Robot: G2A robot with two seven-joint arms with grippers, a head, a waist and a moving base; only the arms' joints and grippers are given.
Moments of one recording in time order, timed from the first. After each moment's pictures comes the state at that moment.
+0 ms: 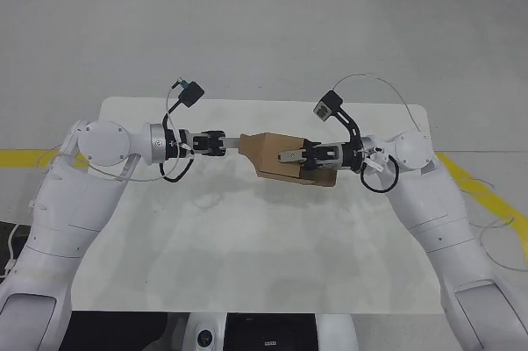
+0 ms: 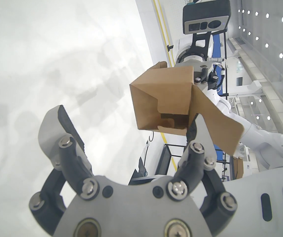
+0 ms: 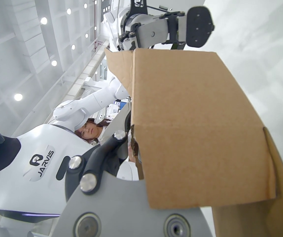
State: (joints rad) left arm 0.72 -0.98 -1.11 -1.44 -0.15 -0.15 -1.13; right arm -0.67 -1.23 1.05 -1.14 0.52 -0.29 1.32
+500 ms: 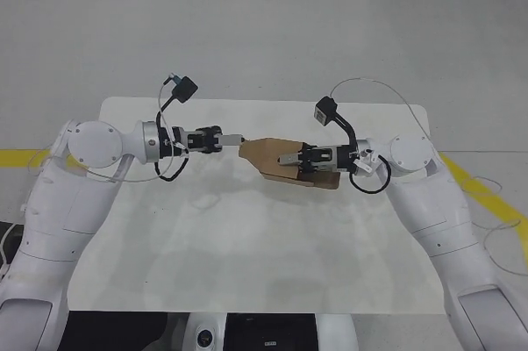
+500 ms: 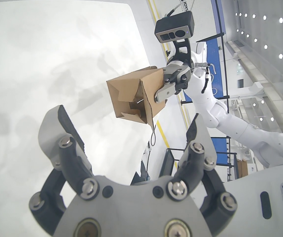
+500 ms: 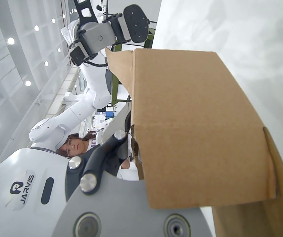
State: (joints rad) left arm 0.75 -0.97 -1.15 -1.50 -0.12 -0.16 -1.11; right arm -0.69 -1.21 1.04 -1.21 0.36 -0.17 1.24
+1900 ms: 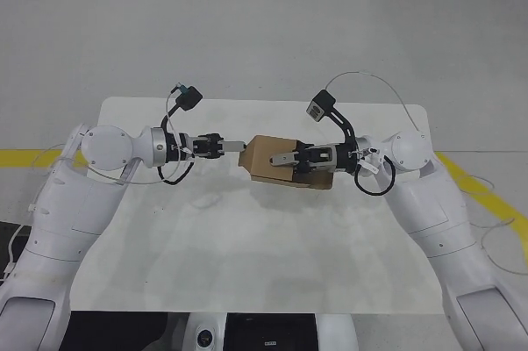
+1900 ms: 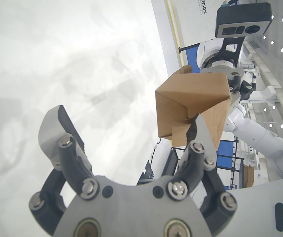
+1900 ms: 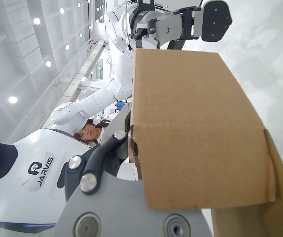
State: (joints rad) left arm 0.74 -0.97 -1.11 -1.45 -0.08 -0.13 -1.10; right arm -0.69 -1.22 1.02 -1.26 0.52 -0.22 1.28
